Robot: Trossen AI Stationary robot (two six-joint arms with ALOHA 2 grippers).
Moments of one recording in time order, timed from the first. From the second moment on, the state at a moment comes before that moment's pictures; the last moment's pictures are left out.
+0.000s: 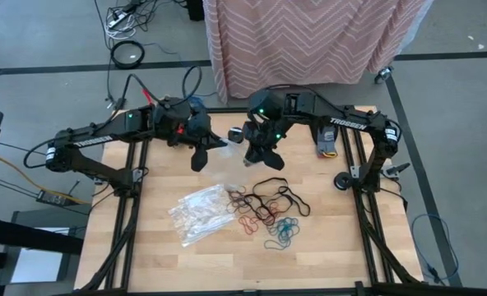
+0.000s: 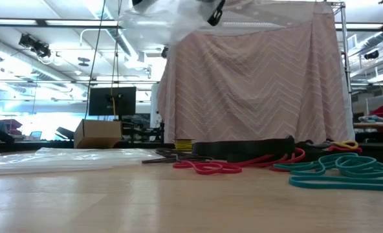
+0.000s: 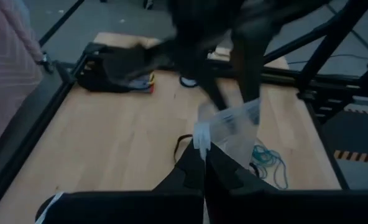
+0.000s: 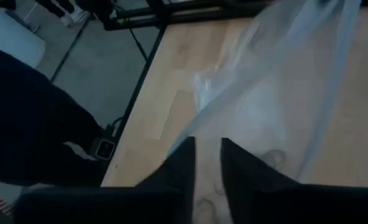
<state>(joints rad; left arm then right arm) 0.17 1.25 1.40 -0.62 0.13 -0.06 -0.20 1.78 1.92 -1.00 -0.63 -0.13</state>
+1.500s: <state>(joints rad) 0.16 1.43 1.40 -0.65 0.32 -0.12 -0.20 1.79 1.57 -0.18 -0.63 0.31</state>
